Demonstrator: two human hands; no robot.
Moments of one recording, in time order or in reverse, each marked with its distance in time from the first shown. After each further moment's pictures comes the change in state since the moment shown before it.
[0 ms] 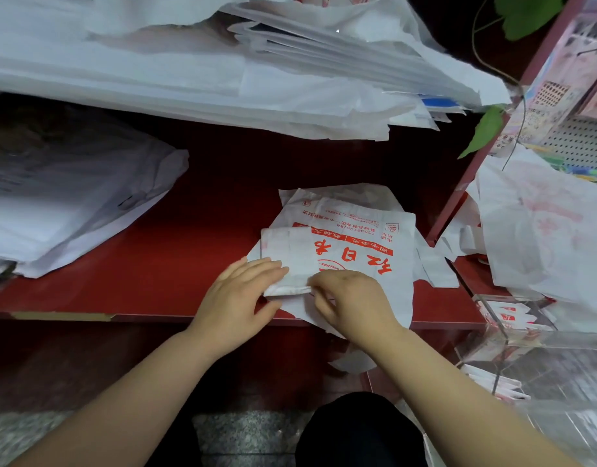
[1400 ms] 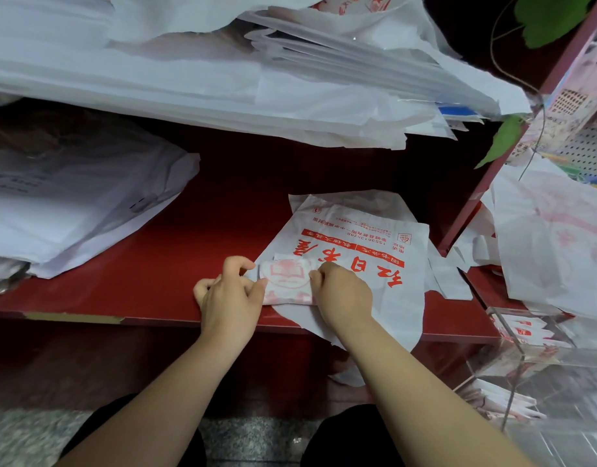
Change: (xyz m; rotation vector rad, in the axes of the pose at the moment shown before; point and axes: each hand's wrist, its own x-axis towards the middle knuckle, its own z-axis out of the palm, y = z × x) left_hand 0.006 0.011 0.000 -0.227 0.269 -0.641; right_hand 0.035 -0.012 0.021 0.041 -0.318 0.586
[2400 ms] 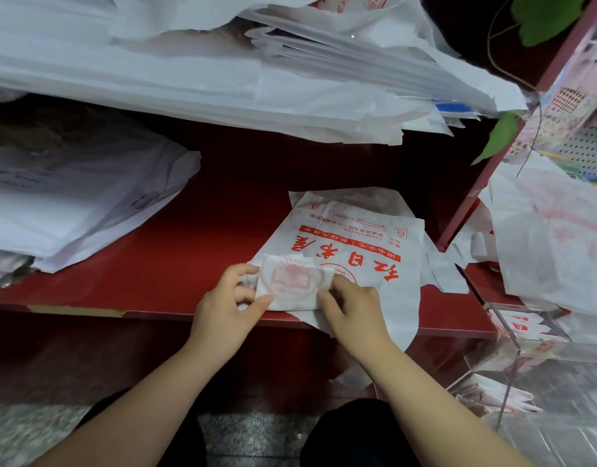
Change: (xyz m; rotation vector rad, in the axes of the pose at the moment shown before) left_hand -0.015 -0.015 -0.010 -0.218 -0.193 0.069; right_hand -0.039 0.025 0.004 0.355 0.110 -0.243
